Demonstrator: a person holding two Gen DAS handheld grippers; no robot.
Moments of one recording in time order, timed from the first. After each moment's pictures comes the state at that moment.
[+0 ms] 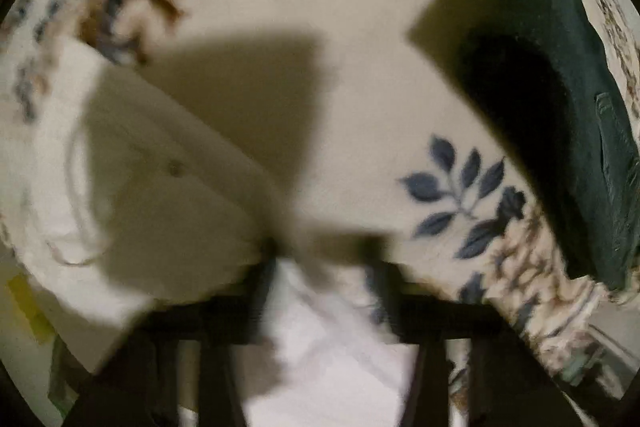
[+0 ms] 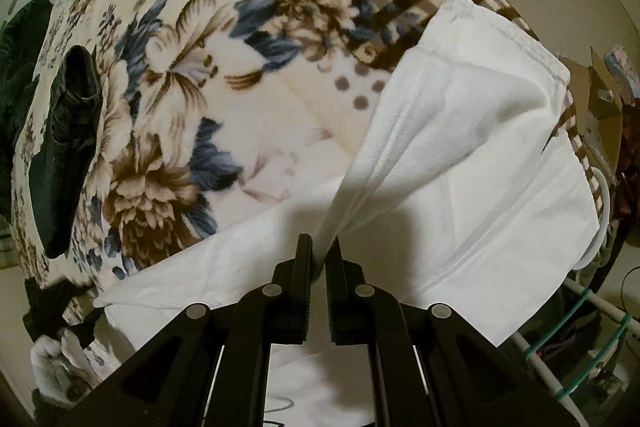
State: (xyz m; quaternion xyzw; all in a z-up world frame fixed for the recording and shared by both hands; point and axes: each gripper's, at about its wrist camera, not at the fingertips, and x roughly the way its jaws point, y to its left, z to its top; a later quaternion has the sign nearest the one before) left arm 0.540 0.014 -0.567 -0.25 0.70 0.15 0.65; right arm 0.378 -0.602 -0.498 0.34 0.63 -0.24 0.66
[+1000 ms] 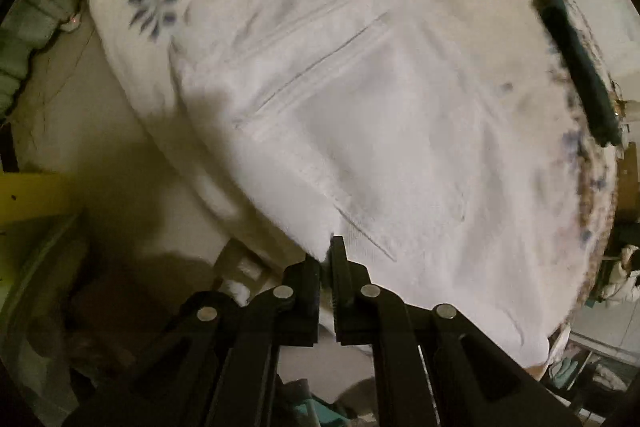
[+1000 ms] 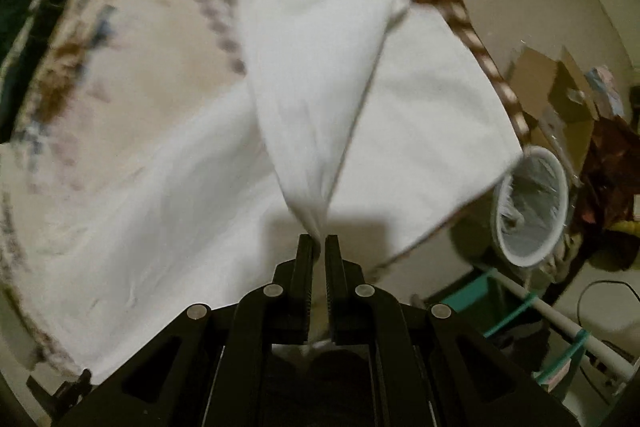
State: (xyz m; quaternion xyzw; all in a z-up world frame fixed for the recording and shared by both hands) left arm 0.205 0.027 -0.582 -0.33 0.62 0.17 0.69; right arm 0.174 -0.633 -0.534 0.25 0.67 -0.23 0.66
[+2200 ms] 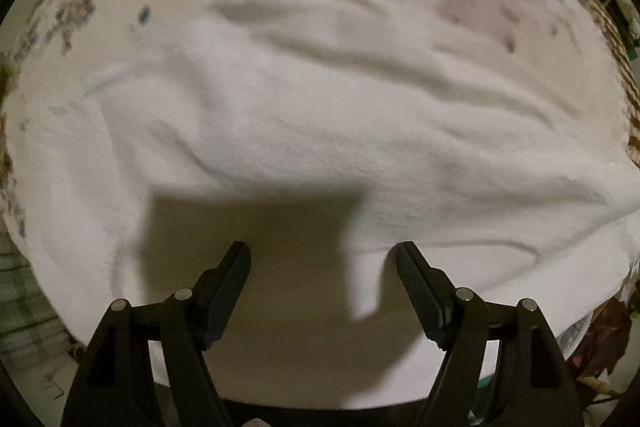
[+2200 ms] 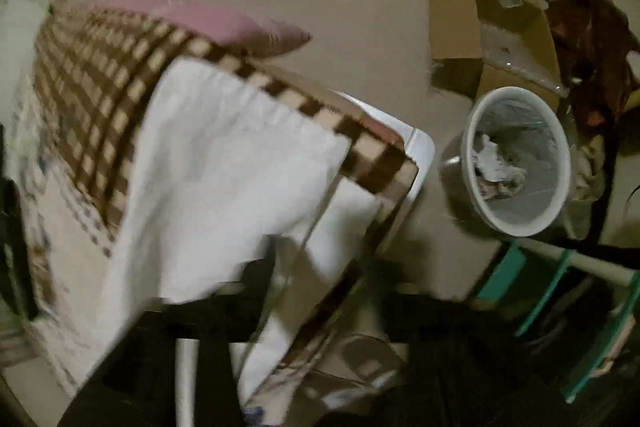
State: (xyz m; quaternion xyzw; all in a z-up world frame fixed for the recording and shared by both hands) left arm 0.290 -0.221 -0.590 0.02 0.67 -0.03 0.74; right arm 0.094 -0.784 -0.535 0.43 0.52 -0.36 0.64
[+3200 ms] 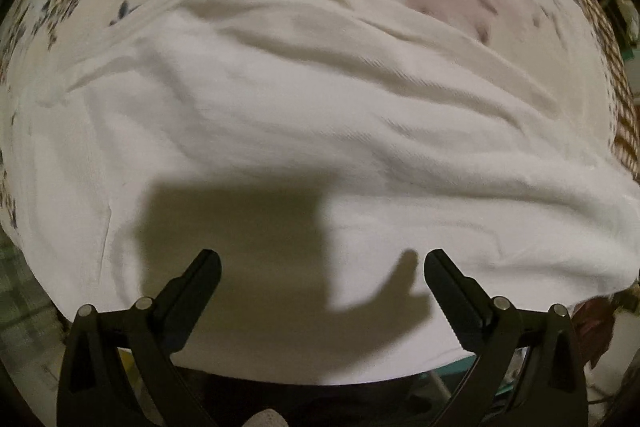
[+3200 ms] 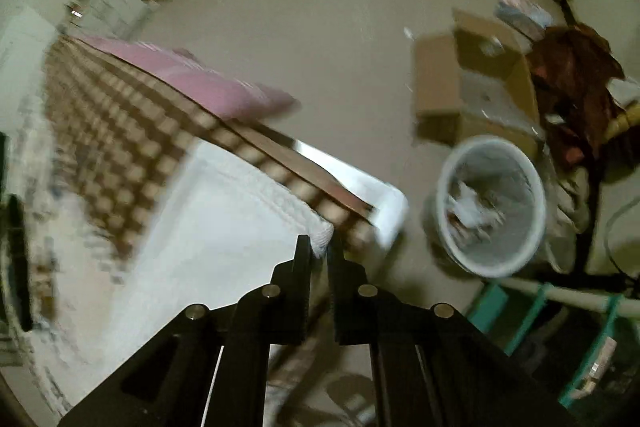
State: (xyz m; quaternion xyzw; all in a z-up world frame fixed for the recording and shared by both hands) left arm 0.288 -0.256 -0.570 0.02 0.70 -0.04 0.72; right arm 0.075 -0.798 -0.499 0.39 0.51 -0.41 0.65
